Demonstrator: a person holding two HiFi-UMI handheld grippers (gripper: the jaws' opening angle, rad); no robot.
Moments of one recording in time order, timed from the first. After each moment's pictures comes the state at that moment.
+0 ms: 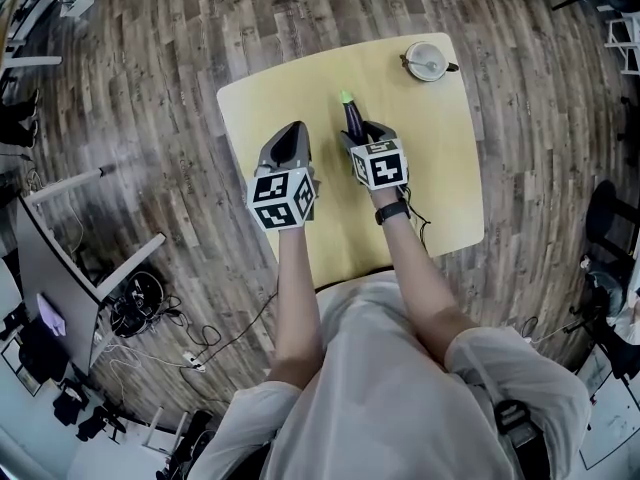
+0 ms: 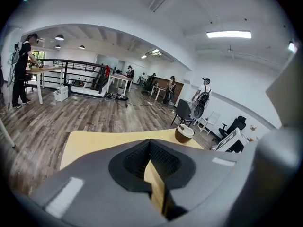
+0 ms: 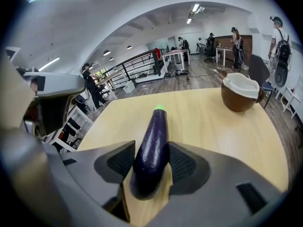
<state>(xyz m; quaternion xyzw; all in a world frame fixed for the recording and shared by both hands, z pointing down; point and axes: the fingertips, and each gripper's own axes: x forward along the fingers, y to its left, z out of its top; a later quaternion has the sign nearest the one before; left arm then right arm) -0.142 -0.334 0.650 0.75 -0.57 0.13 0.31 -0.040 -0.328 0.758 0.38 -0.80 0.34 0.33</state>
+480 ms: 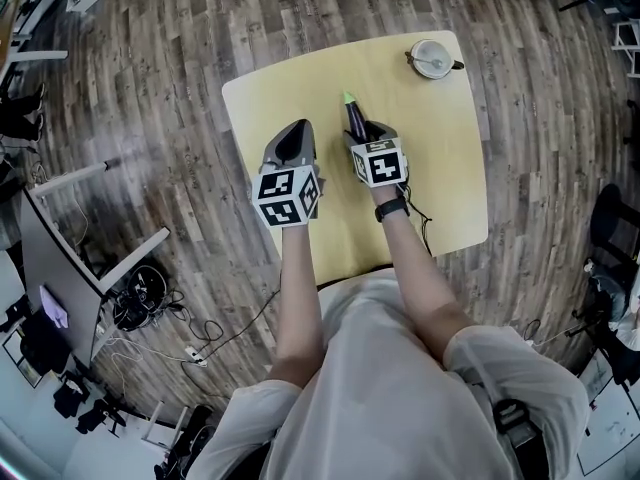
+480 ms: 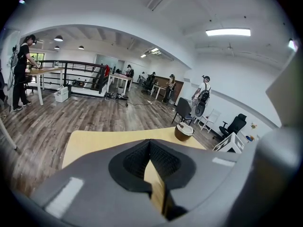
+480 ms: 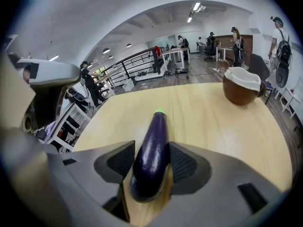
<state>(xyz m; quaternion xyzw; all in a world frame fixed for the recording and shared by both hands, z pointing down) -0.138 -0.330 0.652 0.75 -0.57 0.14 0.31 -0.041 -0.321 0.776 0.38 -0.79 0.34 0.34</state>
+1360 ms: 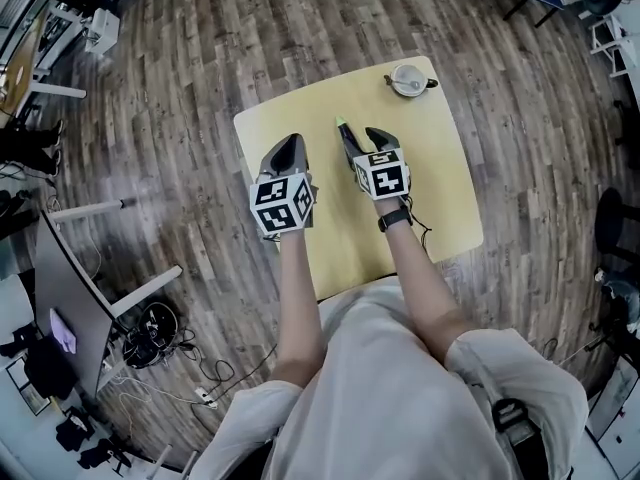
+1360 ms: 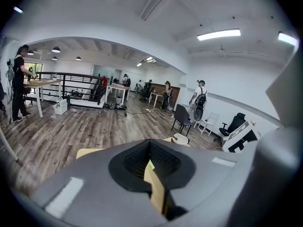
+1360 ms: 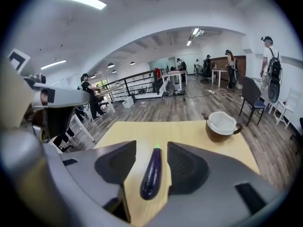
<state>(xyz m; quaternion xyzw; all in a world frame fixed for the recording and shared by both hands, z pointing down) -0.144 -0.320 0.590 0.76 -0.58 0.12 0.25 -0.027 -0.333 0.671 0.43 -0.82 0.25 0.27</state>
